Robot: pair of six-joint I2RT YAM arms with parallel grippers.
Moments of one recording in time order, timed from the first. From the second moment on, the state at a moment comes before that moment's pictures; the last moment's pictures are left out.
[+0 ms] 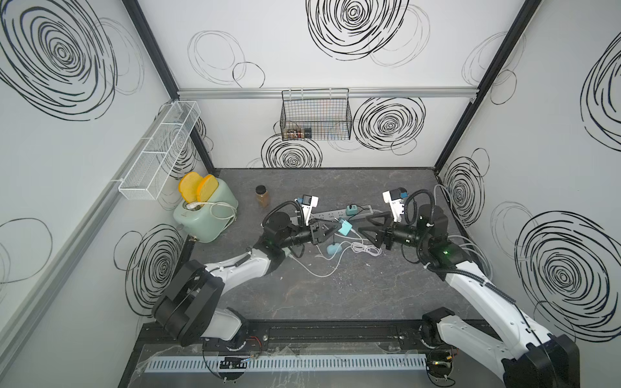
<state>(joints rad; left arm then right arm) -0.55 1.42 0.63 0.83 0.74 -0.90 0.32 0.98 0.71 -0.04 -0.79 0.14</state>
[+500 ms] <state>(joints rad) -0.56 1.48 0.62 0.99 0.74 -0.99 0.30 1.21 0.74 0.03 -1.13 0.20</state>
